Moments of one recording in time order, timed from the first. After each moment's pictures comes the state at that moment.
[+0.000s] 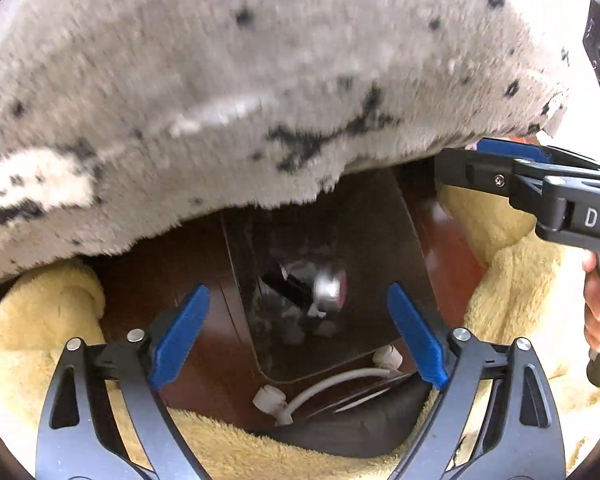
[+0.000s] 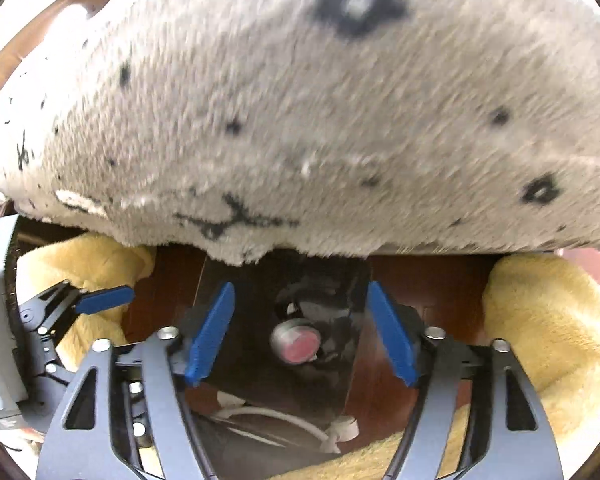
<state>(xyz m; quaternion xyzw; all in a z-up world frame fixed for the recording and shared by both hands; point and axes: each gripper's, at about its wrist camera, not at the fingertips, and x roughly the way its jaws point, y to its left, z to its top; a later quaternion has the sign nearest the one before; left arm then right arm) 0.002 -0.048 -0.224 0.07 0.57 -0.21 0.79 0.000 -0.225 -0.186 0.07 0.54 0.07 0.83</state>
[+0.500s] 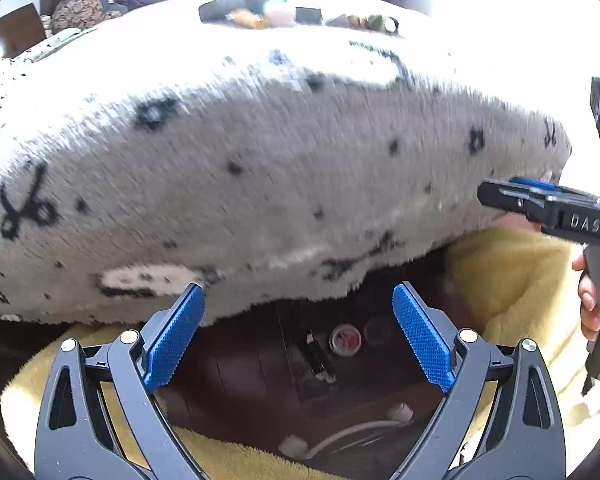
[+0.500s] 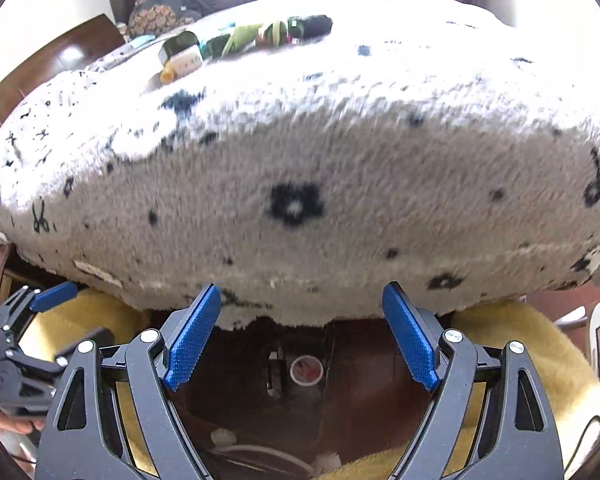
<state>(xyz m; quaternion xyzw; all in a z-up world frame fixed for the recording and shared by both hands) 0.001 -0.016 -0.131 0.05 0.45 -0.18 0.87 0.001 -0.259 -0.117 0.08 0.46 0.04 0.88</state>
